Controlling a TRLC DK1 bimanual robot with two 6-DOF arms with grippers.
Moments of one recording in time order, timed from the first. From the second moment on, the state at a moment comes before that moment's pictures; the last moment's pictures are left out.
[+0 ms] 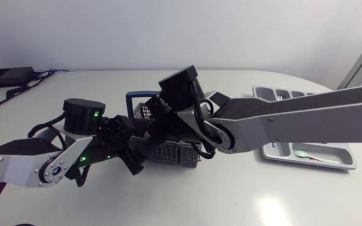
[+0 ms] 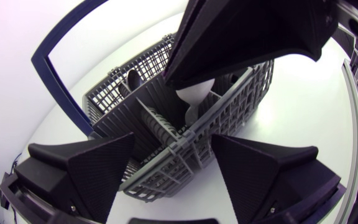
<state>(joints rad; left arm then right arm) -0.47 1.46 0.55 0.25 0.13 0.45 0.86 1.75 1.07 0.06 0.01 -0.05</state>
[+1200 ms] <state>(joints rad) -0.49 1.38 0.55 0.25 0.11 0.45 0.54 1.38 1.15 -0.32 -0.49 0.05</state>
